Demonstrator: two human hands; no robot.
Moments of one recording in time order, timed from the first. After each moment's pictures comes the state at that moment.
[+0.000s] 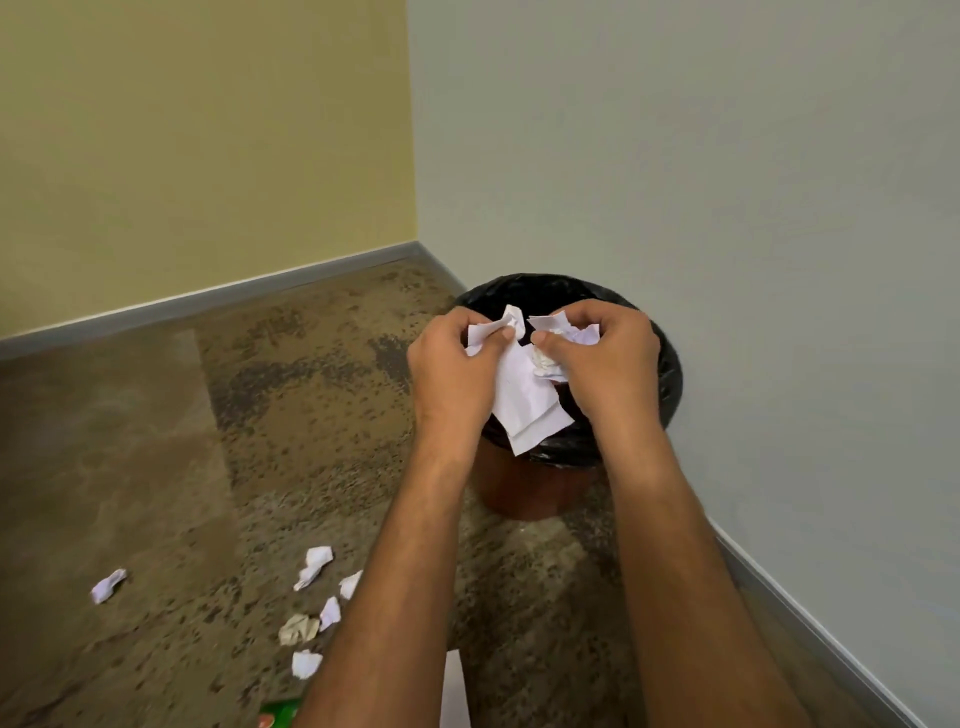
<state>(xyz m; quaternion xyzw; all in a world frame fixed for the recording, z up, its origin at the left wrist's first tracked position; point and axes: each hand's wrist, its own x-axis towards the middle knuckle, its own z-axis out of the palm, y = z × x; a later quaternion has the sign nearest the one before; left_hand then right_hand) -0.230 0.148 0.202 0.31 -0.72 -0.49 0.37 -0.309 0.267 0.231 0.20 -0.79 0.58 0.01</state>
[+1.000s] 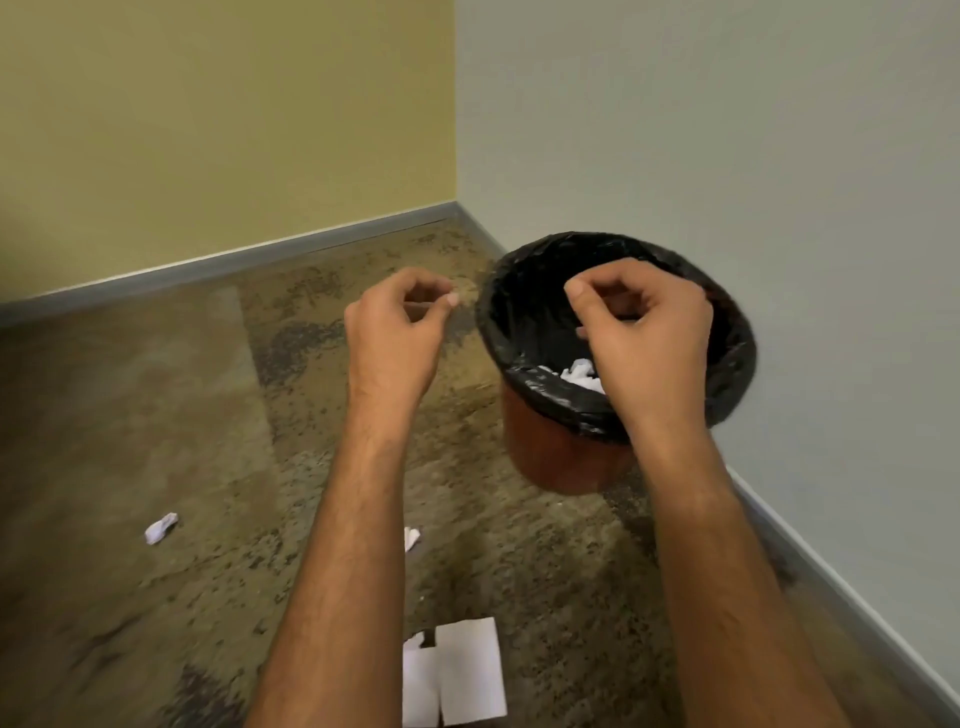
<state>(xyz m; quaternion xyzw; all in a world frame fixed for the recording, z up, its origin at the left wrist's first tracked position) -0.174 0.080 0.189 0.35 -0.73 -0.44 0.38 -0.279 0.250 0.220 0.29 -0.75 0.58 0.09</state>
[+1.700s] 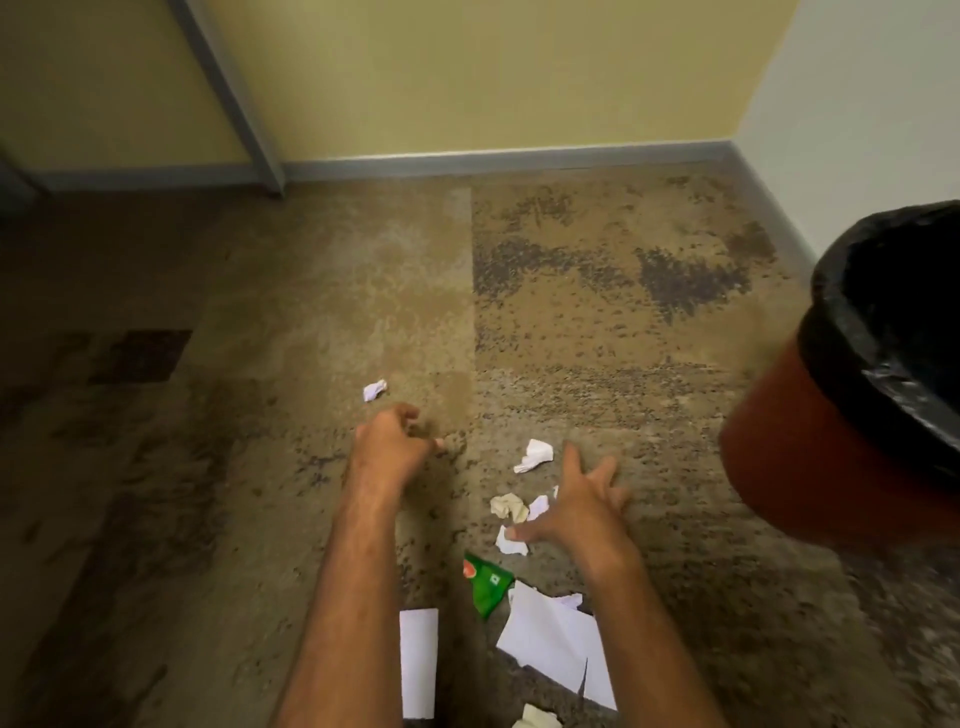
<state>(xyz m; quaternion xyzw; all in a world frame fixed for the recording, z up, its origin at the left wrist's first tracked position) 0.068 0.004 0.011 0.67 -0.61 -0.40 0.11 -0.113 0.133 -0.001 0.35 -0.87 0.04 -0.36</state>
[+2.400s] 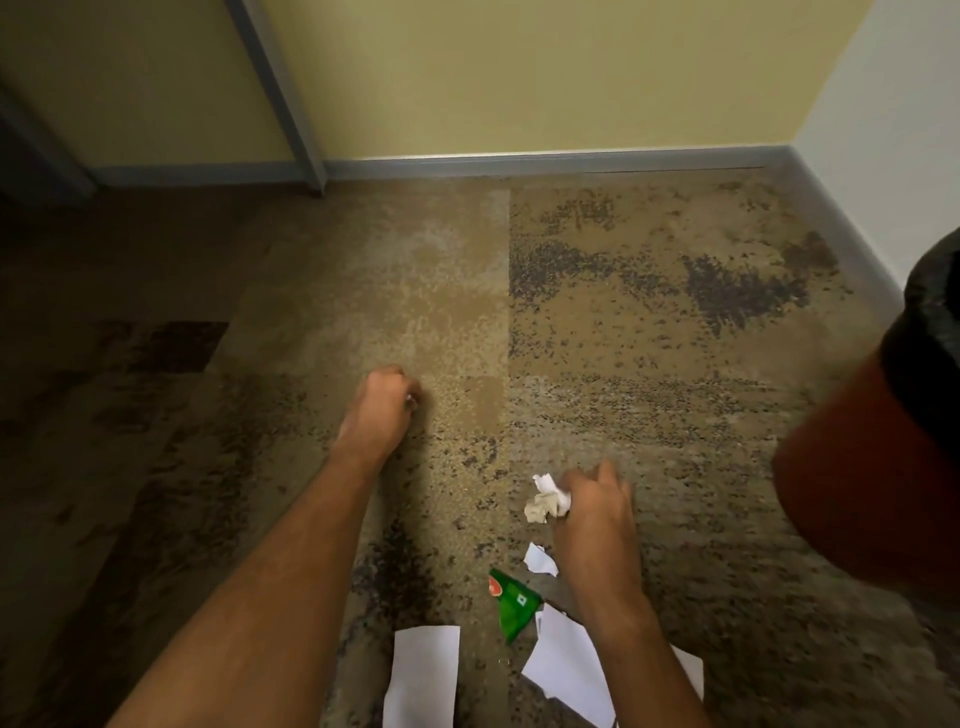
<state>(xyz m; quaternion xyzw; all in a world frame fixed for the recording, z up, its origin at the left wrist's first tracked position) 0.111 -0.092 -0.049 0.55 -0.83 -0.10 0.06 -0.085 0.131 -0.044 0.44 -0.87 0.15 -0.15</state>
